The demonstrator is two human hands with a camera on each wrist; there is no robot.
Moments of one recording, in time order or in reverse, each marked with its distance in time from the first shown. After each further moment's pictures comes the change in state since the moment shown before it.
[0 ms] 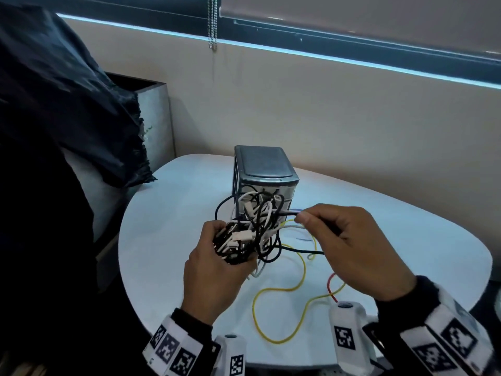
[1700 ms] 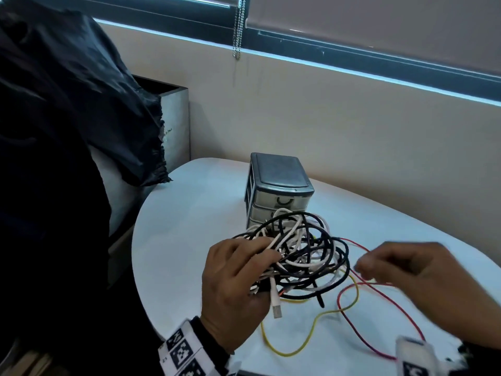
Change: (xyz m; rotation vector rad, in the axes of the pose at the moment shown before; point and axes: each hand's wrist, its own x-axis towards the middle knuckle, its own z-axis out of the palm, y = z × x) left_hand -0.011 0.008 -0.002 0.161 0.247 0.936; right_hand -0.024 0.001 -0.051 0.158 -0.144 0.226
